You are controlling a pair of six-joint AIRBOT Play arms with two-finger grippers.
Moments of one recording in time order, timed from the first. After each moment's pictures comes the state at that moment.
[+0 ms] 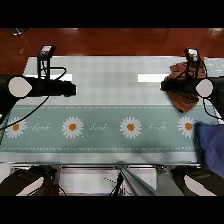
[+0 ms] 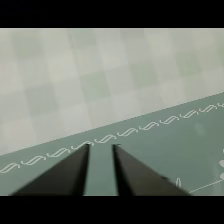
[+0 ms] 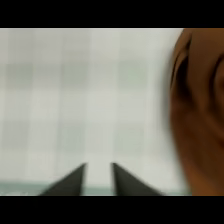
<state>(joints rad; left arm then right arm) -0.28 -1.05 0.99 1.33 -0.86 -1.54 0.14 -1.11 0.95 -1.58 0.69 1.73</state>
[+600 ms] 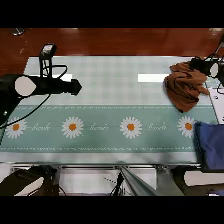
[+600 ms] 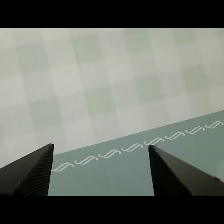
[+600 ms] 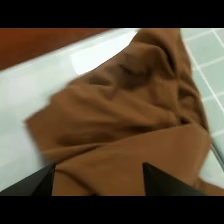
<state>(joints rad) -0.27 -1.08 0.99 1.34 -0.81 -1.55 -0.22 -1.58 1.32 -1.84 0.50 2.02</state>
